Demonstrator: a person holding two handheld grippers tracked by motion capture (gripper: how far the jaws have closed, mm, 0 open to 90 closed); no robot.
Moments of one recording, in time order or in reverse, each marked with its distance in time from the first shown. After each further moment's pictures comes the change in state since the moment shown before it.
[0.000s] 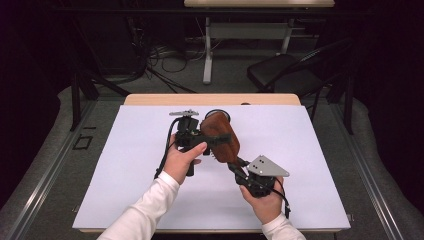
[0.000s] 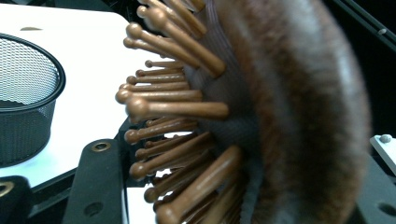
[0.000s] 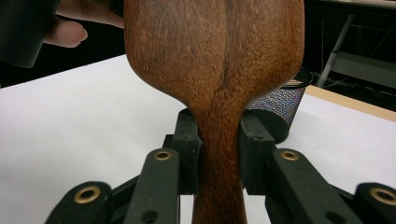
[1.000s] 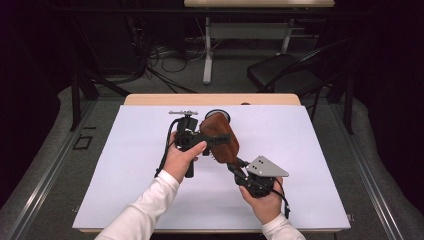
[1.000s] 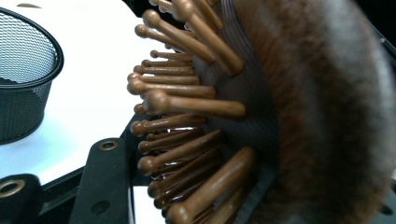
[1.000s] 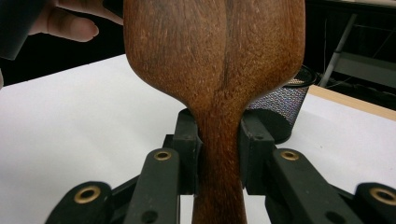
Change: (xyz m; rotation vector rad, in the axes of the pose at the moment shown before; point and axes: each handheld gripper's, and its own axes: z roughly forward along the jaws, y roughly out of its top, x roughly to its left) left arm 0.000 0.000 -0.002 0.031 0.005 -0.082; right arm 0.000 -0.002 0.002 0.002 0.010 -0.002
